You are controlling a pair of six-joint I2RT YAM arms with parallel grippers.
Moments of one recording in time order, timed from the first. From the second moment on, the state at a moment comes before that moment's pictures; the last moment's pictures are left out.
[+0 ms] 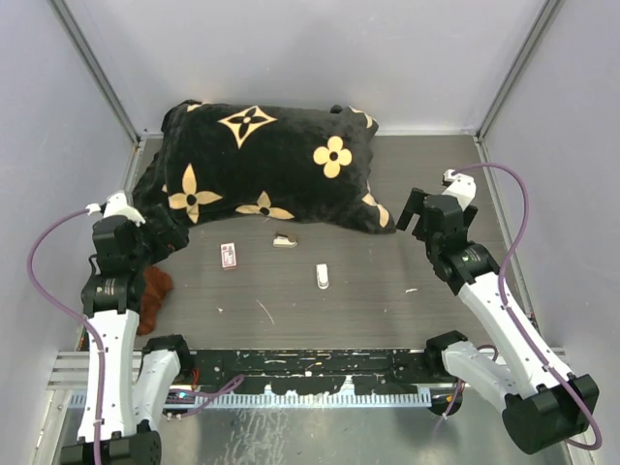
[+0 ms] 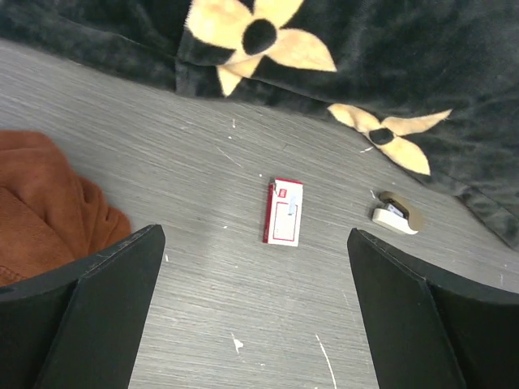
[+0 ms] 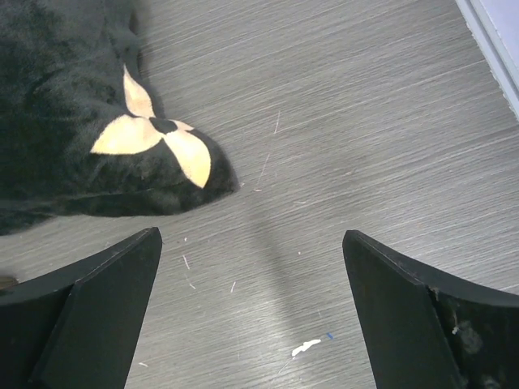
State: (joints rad) left arm 0.14 0.70 0.82 -0.64 0.09 -0.38; right arm 0.32 0.91 0.83 -0.47 0.47 0.43
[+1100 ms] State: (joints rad) left arm -0.26 1.54 0.94 -0.61 -0.09 -0.51; right arm 0.32 0.77 0.78 -0.48 0.20 0.50
